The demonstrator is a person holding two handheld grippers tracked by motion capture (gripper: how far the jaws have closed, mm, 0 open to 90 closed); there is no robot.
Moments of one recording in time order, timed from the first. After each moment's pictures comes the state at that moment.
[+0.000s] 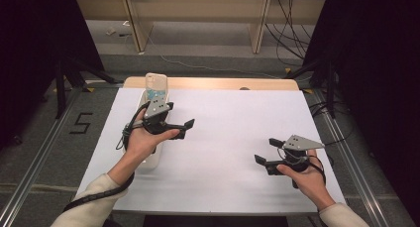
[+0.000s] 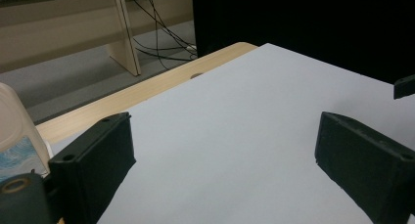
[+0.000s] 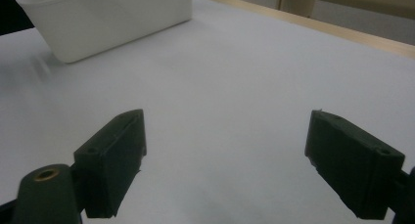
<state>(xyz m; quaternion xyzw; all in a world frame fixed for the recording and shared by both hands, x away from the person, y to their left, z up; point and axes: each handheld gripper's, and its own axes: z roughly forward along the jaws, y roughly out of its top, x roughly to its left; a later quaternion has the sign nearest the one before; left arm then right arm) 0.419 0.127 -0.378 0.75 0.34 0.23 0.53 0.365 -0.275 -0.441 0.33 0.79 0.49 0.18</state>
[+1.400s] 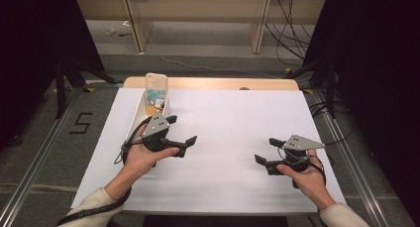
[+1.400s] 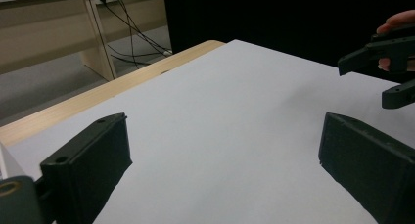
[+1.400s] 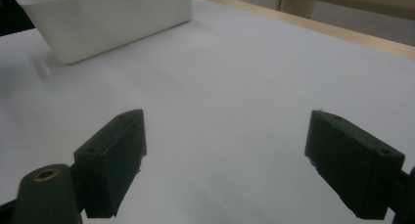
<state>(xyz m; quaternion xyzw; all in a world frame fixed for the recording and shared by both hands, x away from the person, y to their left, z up) 0.385 0.126 -0.397 0.76 0.30 0.21 0.55 0.365 -0.275 -0.440 0.32 0.79 0.50 0.18</state>
